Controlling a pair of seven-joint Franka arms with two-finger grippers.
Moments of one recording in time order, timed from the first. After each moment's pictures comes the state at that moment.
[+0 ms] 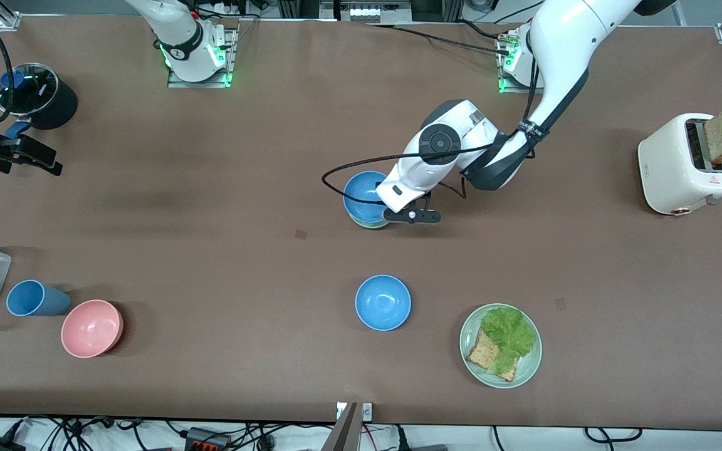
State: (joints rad) left arm -0.08 0.62 -0.67 -1.77 0.20 2.25 -0.79; right arm -0.03 0.02 -0.06 -1.68 0.02 1.67 -0.05
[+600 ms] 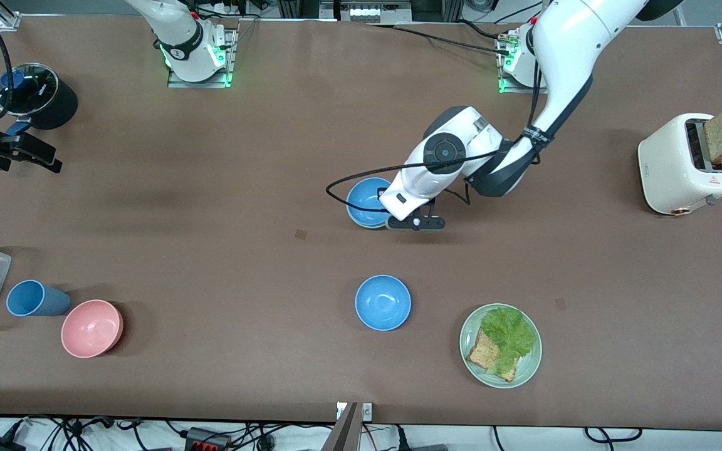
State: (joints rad) left arm -0.06 0.63 -0.67 -1.68 0.20 2.15 -0.80; right arm -0.03 0.02 -0.05 -1.68 0.02 1.70 -0.05
